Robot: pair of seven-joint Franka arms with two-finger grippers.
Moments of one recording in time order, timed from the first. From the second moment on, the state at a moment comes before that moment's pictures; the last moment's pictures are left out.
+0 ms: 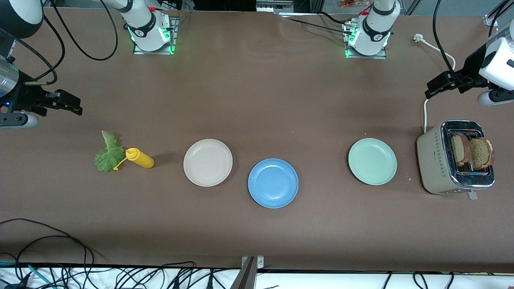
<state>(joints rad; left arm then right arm) 0.16 -0.04 -0.20 -1.63 -0.04 1.52 -0.25 0.65 0.18 -0.69 -1.46 0.09 1.55 -0.08</state>
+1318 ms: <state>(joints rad) 0.22 0.00 -0.20 -1.63 -0.04 1.53 -0.24 0.65 0.18 -0.69 -1.46 0.09 1.55 -0.08</state>
